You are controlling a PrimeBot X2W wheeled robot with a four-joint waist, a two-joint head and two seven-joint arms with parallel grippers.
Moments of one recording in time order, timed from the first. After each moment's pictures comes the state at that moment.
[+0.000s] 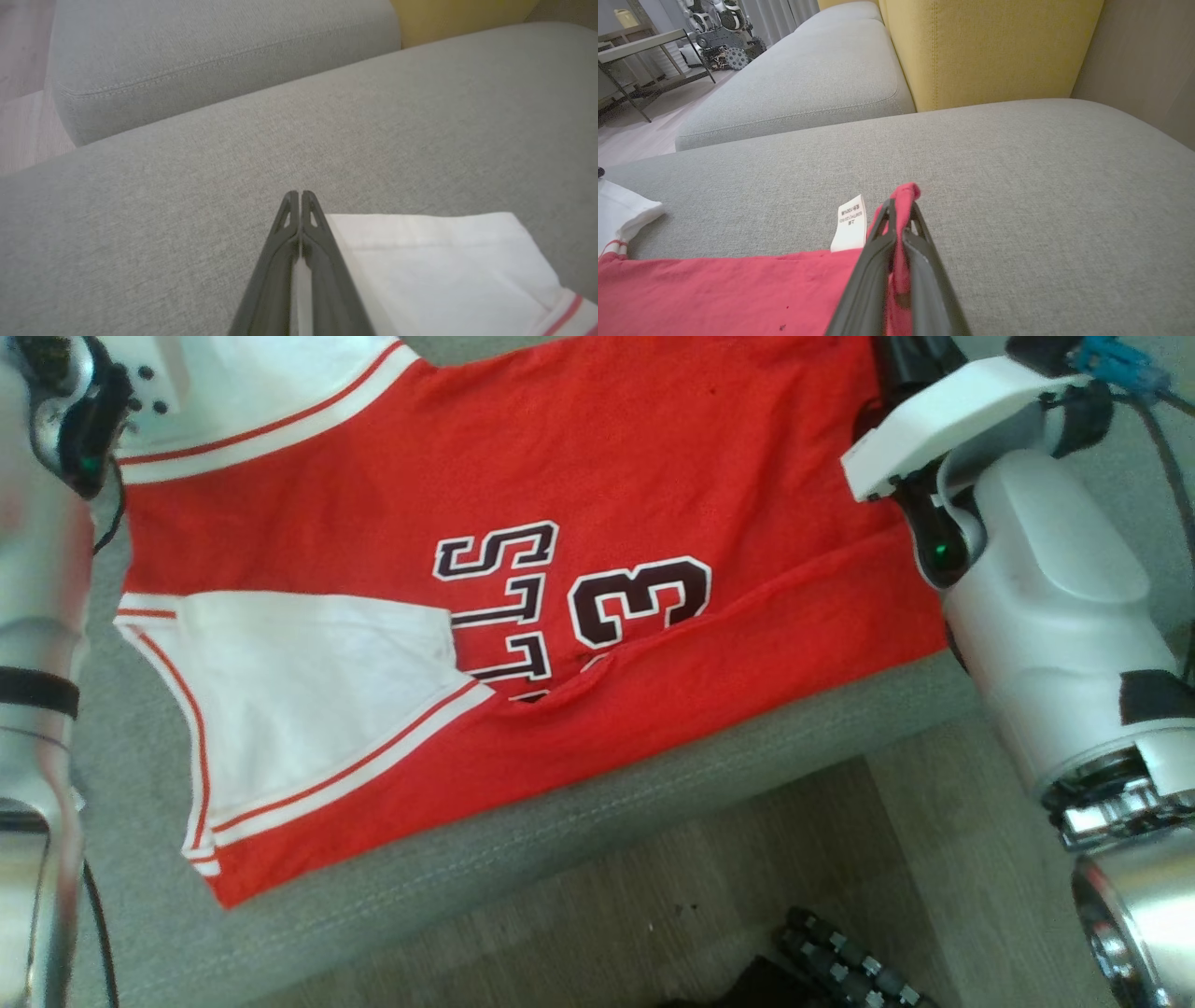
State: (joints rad) left arm -1.18 0.31 -0.33 0.94 -0.28 -0.12 0.19; right arm -1.09 -0.14 0.43 1.11 0.39 0.13 -0.24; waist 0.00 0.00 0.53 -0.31
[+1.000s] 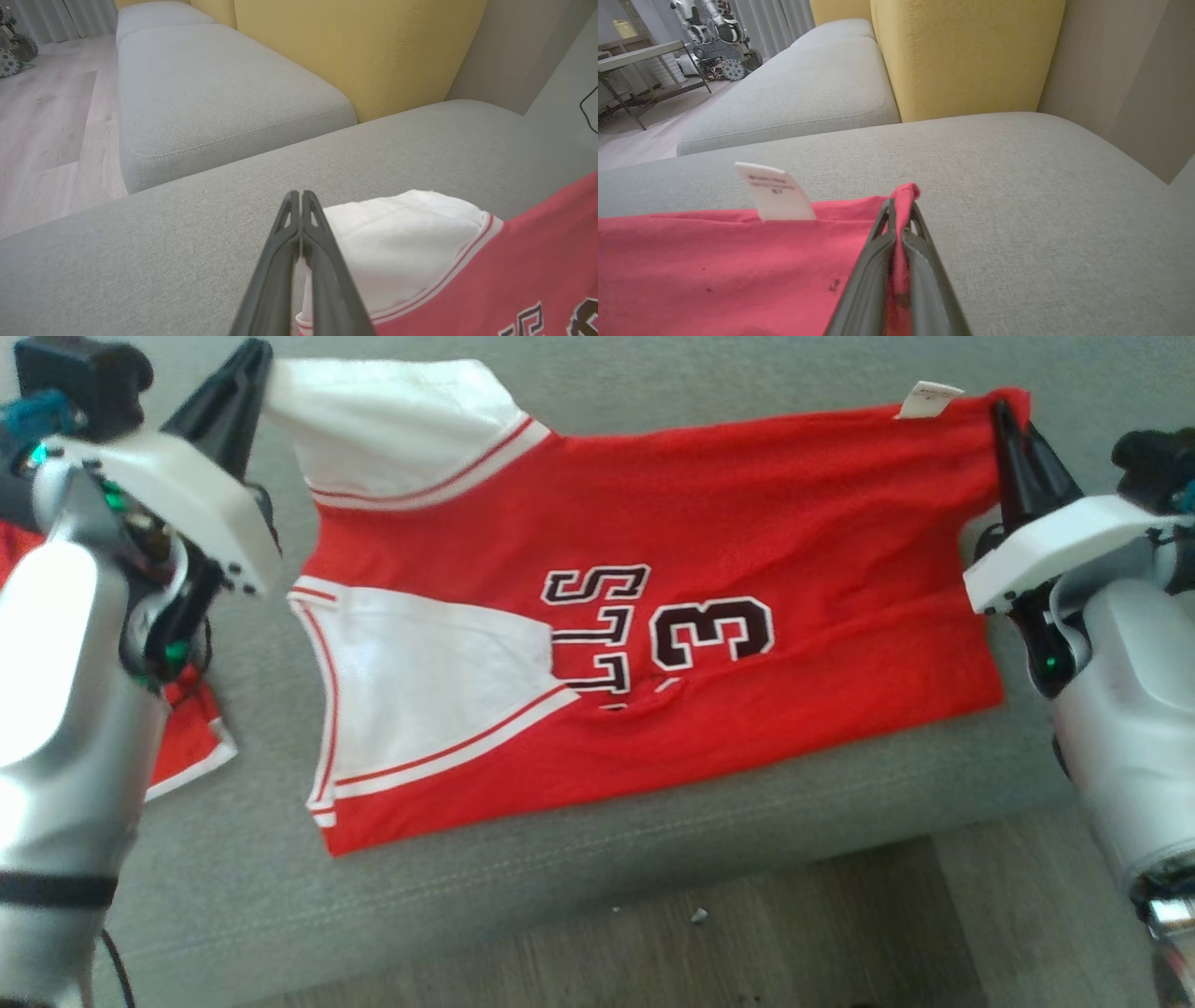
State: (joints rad) left arm -0.77 0.39 -0.42 0.43 -0.49 -0.11 0.06; right arm -0.87 -0.31 0.37 1.07 0.38 0.13 -0.25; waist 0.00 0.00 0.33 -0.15
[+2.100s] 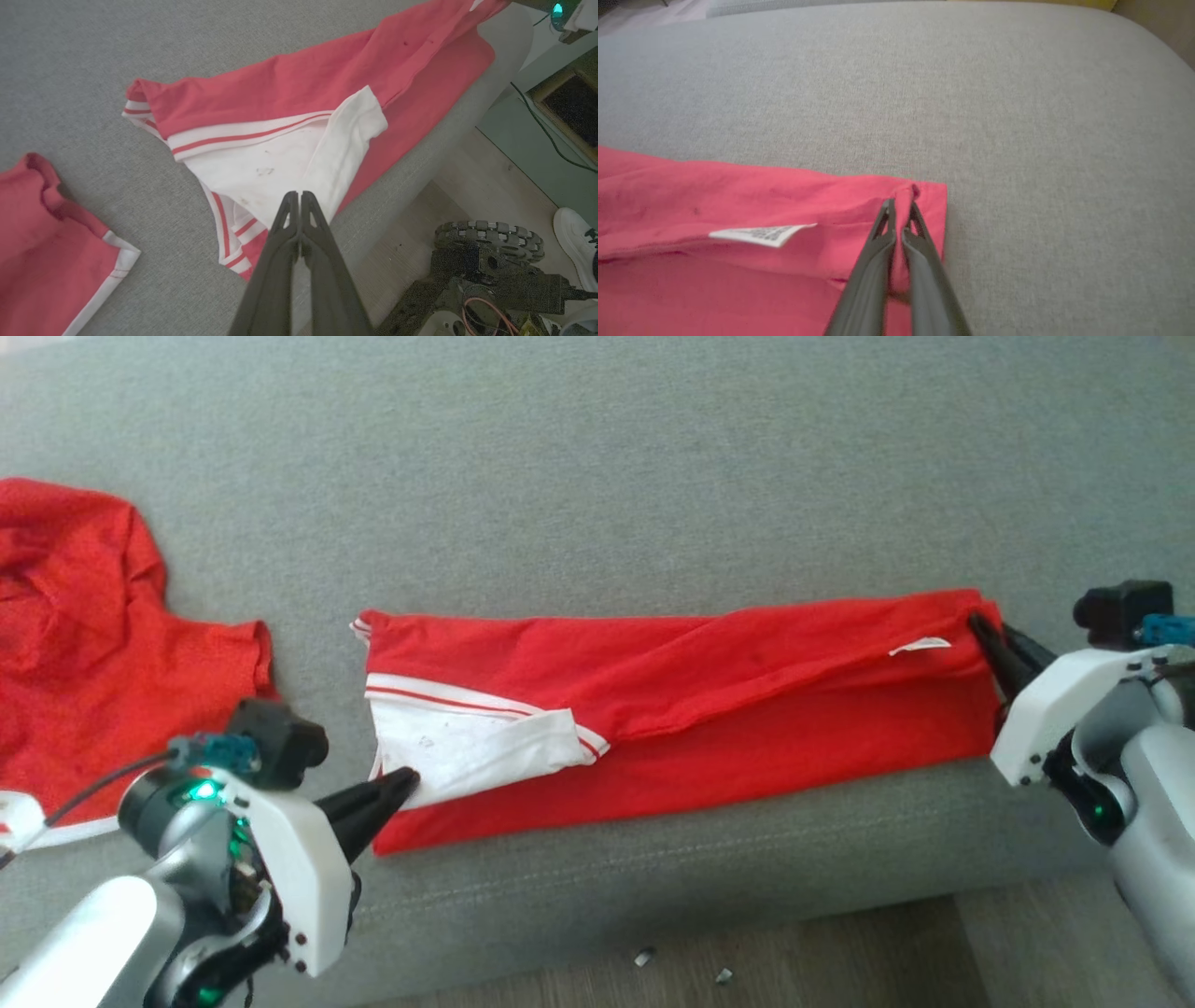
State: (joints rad) left arm -0.18 0.63 -0.54 -0.17 -0.69 -0.09 0.46; right arm -0.56 -0.50 0.55 0.80 0.53 0.13 0.07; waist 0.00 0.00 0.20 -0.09
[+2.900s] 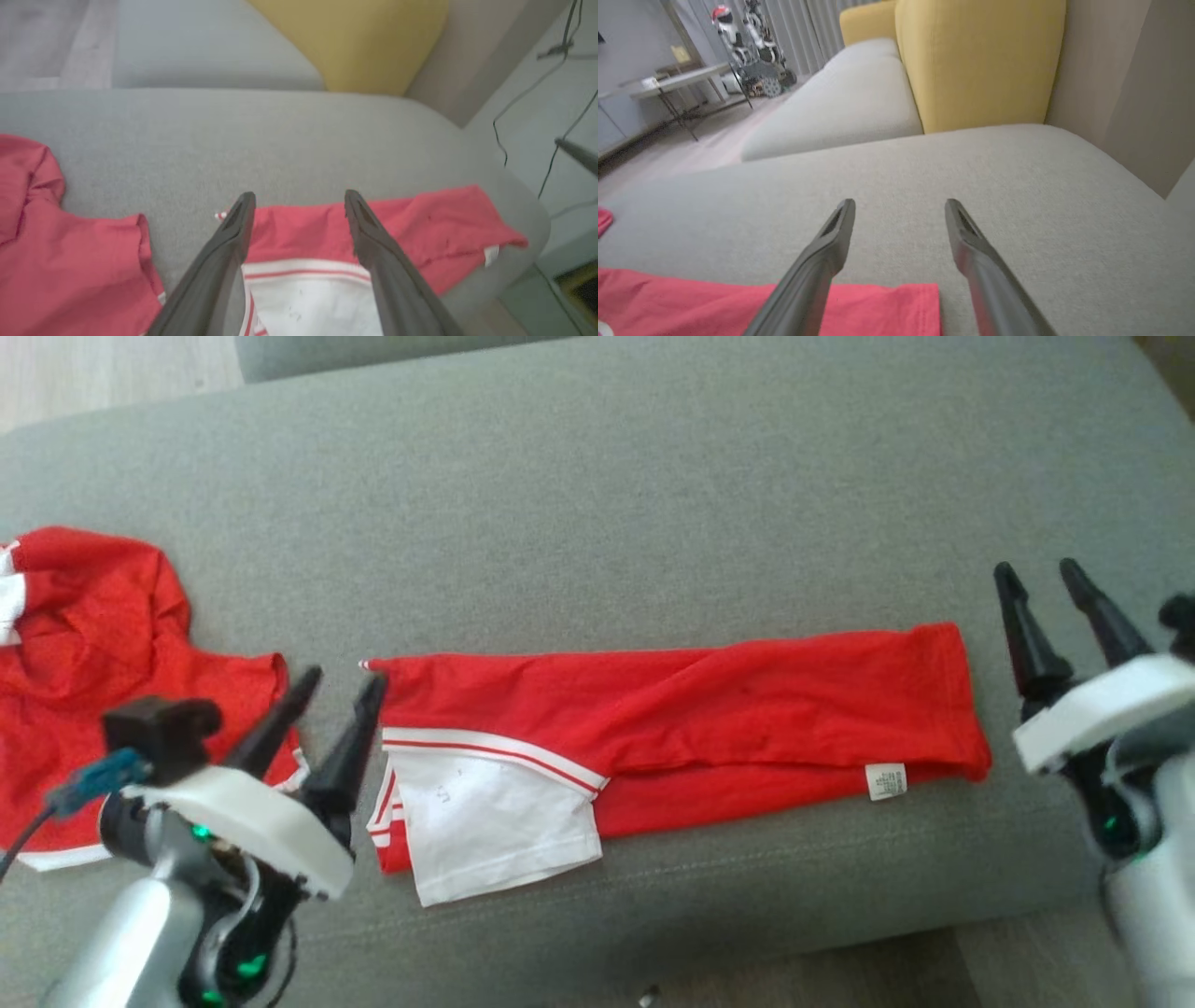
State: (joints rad) left arm -0.13 0.45 -0.39 -0.08 -0.71 0.07 0.10; right arm -0.39 -0.39 0.21 0.49 0.44 0.13 0.03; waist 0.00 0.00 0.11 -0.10
